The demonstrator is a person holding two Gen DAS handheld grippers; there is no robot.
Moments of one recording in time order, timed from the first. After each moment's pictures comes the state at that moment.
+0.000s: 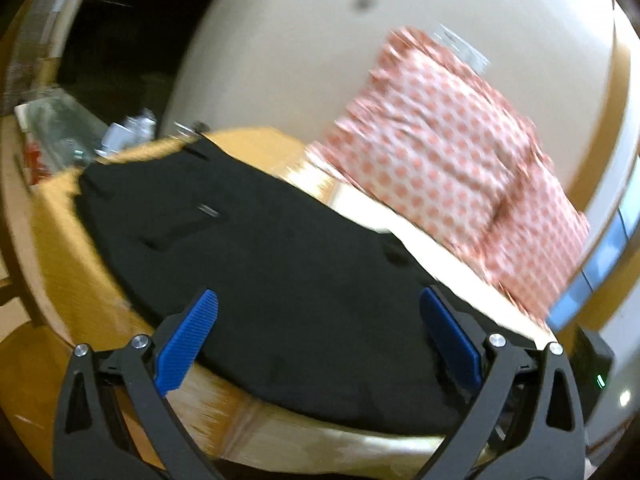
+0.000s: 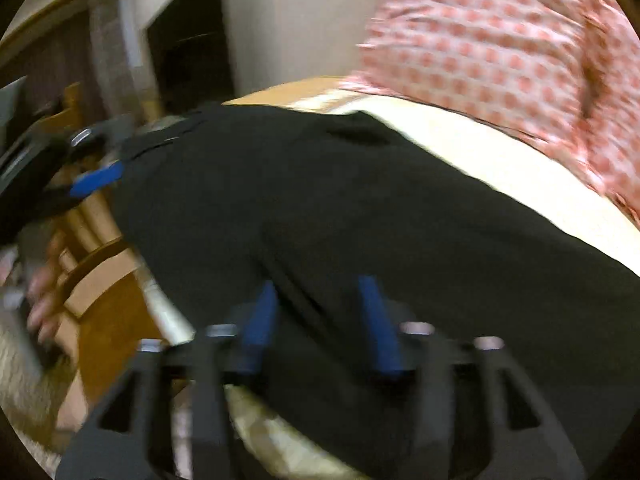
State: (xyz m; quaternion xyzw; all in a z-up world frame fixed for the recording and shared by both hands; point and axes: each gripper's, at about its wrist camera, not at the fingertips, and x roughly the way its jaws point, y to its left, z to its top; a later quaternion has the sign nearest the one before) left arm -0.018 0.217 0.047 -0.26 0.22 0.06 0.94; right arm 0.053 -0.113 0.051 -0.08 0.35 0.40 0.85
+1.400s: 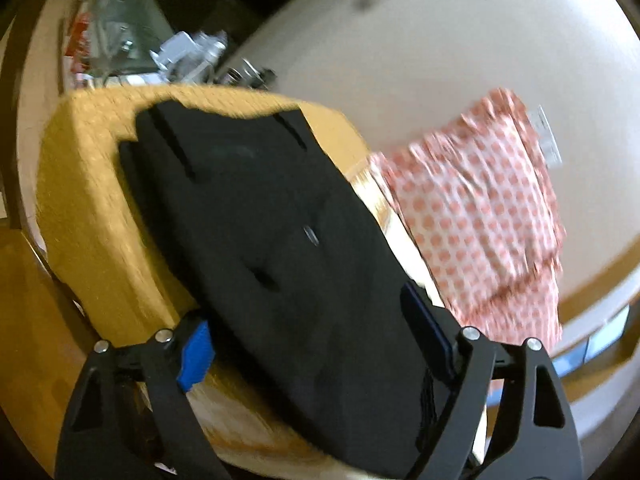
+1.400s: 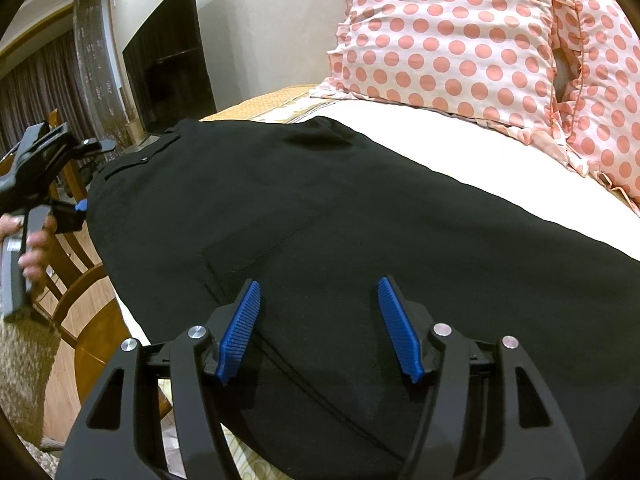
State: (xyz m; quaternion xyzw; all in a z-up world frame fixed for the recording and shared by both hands) left arm 0.004 0.314 0.012 -0.47 0.25 0.07 0.85; right arm 0.077 -0.136 0.040 -0.05 0.36 0.33 0.87
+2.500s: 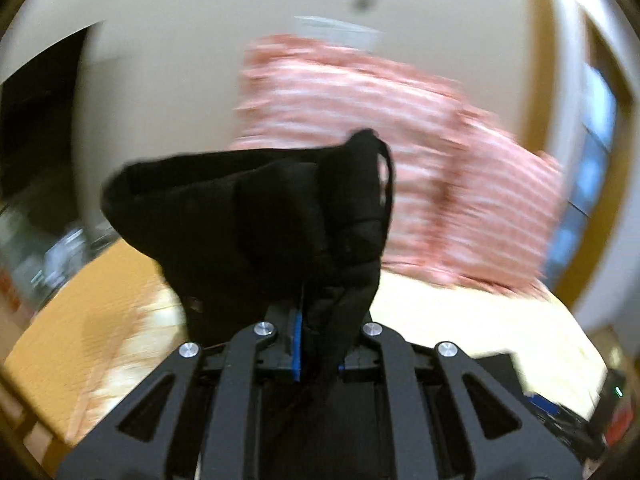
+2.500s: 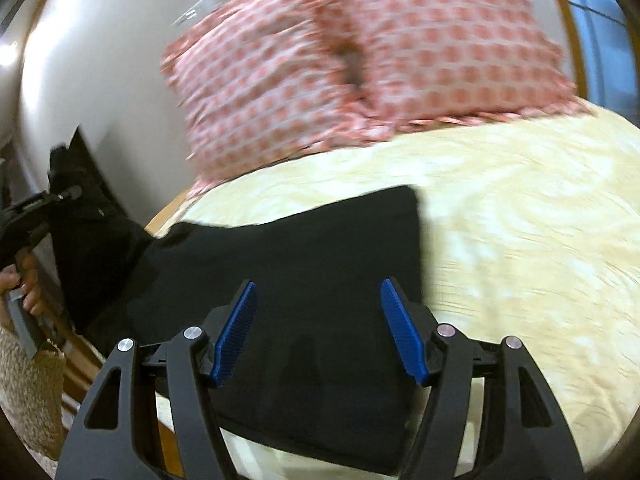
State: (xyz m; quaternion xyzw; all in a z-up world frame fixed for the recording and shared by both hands) left arm 0.065 0.052 0.163 -0.08 0.21 -0.05 0.97; right arm 0.068 -0.355 0.046 0.19 0.32 0.16 0.91
